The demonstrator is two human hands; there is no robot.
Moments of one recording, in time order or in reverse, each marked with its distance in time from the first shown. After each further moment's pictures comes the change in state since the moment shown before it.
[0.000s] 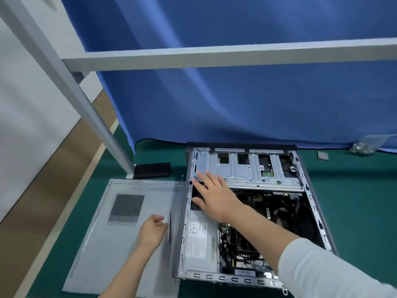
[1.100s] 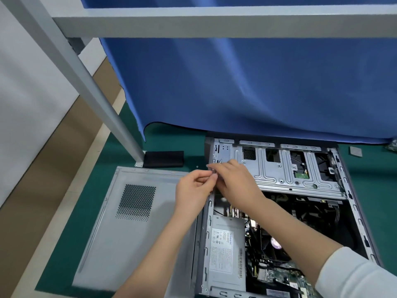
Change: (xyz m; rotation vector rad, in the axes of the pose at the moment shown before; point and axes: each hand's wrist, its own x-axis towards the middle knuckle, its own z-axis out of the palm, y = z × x) left_hand 0.006 0.117 -0.006 -0.536 -0.099 0.273; right_hand 0.050 -0.002 -0.014 0.125 0.197 0.012
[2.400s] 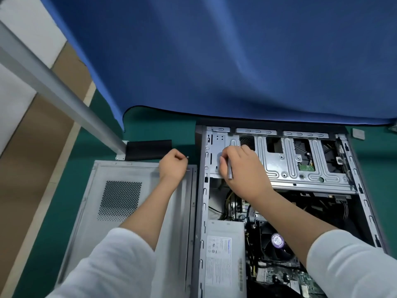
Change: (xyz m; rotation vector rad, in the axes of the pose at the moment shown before) left_hand 0.128 -0.071 -0.002 0.527 0.092 -0.128; right_hand 0.013 0.046 0.025 -0.048 0.211 0.112
